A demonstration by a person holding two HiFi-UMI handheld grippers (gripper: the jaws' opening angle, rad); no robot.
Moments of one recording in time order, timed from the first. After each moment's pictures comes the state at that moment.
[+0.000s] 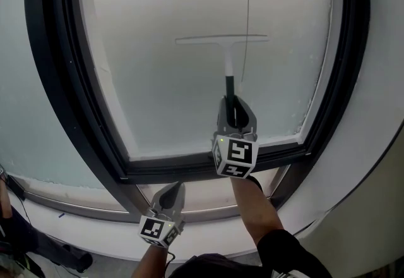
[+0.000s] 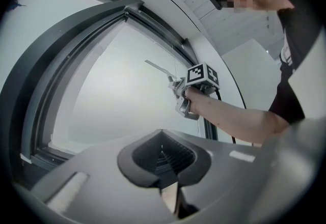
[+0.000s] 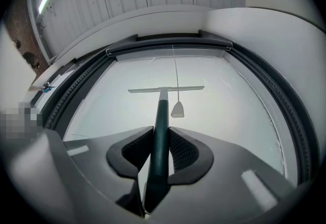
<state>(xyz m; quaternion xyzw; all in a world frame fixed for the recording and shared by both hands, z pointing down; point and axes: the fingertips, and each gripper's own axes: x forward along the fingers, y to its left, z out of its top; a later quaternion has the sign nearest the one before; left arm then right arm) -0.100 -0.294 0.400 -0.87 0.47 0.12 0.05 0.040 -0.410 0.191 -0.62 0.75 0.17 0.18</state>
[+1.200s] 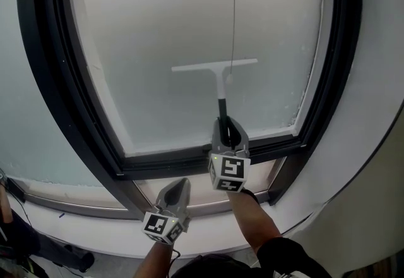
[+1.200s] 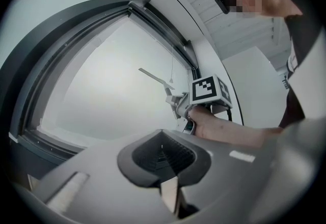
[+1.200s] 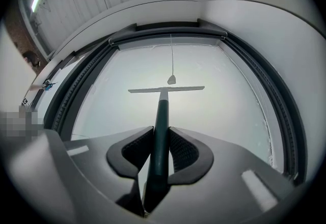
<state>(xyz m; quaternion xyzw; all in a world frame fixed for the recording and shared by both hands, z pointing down) -0.072 -0.286 0.406 -0.89 0.44 0.13 0.01 0.043 -0.393 0.272 -0.63 0.76 0.12 0.12</state>
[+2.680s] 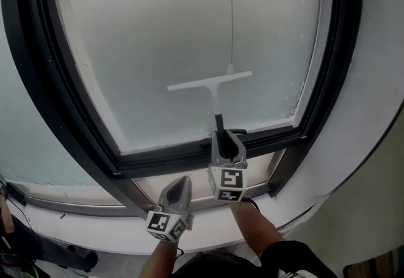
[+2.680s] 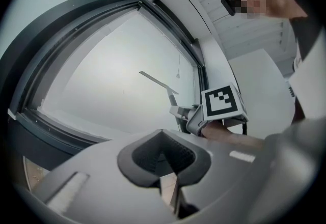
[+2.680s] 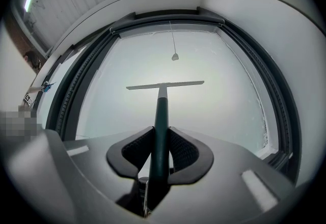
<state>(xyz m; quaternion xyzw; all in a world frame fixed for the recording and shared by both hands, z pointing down) -0.069 -0.299 0.430 -0.88 0.45 0.14 -0.03 0.045 -0.389 0.347 -0.64 0.76 0.08 0.08</state>
